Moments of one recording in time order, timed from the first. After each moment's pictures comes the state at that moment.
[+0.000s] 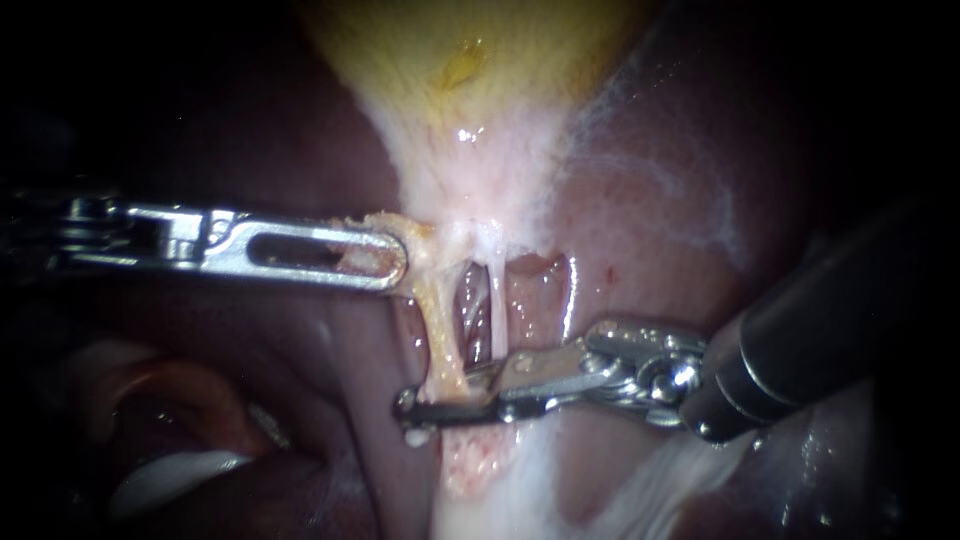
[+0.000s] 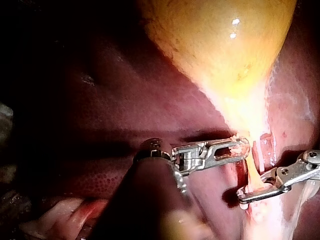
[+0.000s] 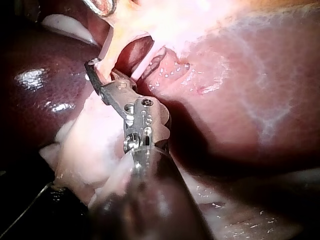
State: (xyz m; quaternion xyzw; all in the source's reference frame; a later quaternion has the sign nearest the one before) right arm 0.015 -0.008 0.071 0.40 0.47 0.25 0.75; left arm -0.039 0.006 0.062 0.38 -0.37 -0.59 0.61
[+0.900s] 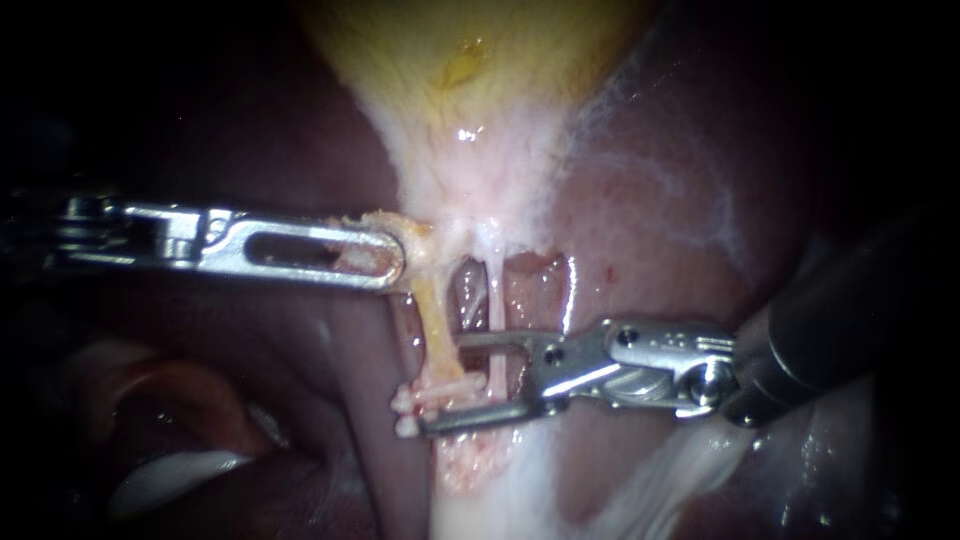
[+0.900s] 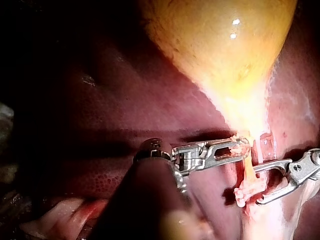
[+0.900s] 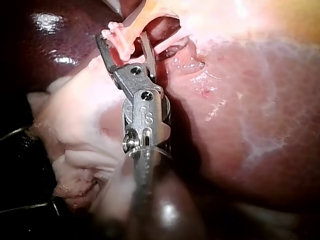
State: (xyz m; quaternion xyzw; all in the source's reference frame) right arm 0.012 -0.008 0.071 0.27 0.57 0.15 0.76; left arm -0.039 0.006 0.062 0.38 -0.37 -0.59 0.61
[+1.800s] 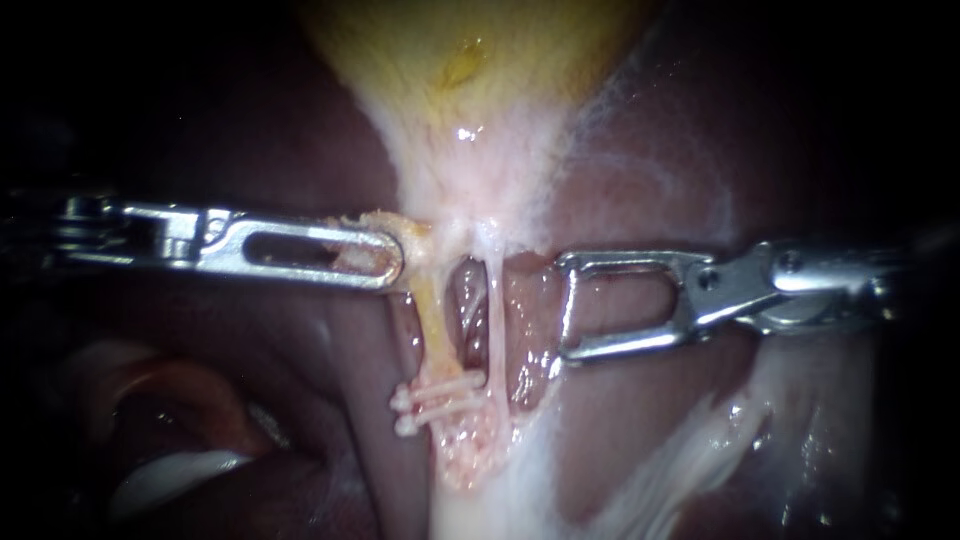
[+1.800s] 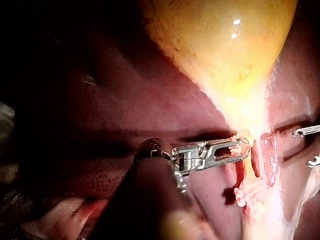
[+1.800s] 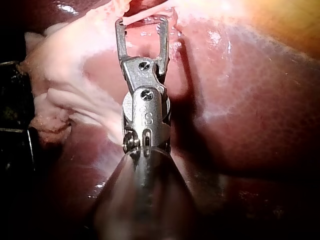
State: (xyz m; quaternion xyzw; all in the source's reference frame) right arm 0.001 0.000 0.065 0.22 0.58 0.11 0.78; left arm -0.039 0.006 0.062 0.38 -0.37 -0.59 0.61
